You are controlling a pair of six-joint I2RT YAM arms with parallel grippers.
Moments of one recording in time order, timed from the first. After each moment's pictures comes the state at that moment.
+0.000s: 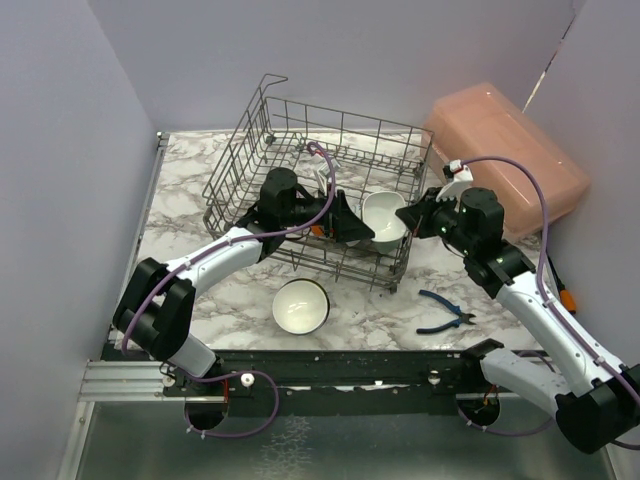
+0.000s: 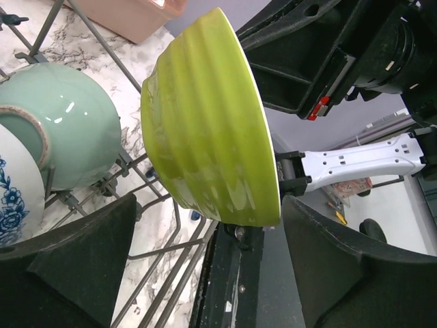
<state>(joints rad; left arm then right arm) -0.60 1.53 1.00 0.40 0.86 -0.69 0.41 0.97 0.85 -0.16 -0.14 0.37</state>
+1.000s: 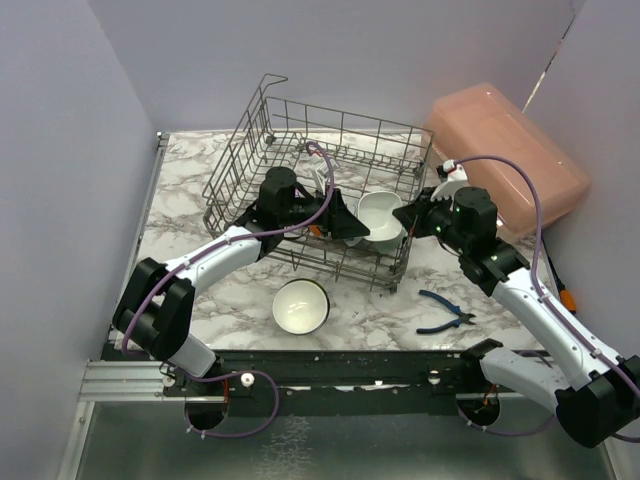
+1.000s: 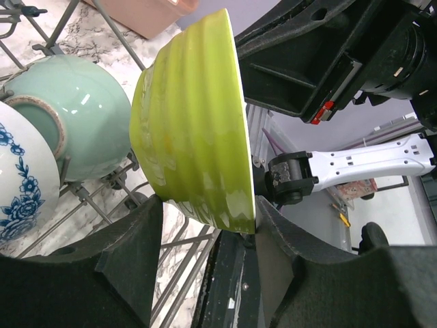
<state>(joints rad) -0.58 1.52 1.00 0.36 0.85 -0.67 0.45 1.00 0.85 -0.14 -0.11 0.37</state>
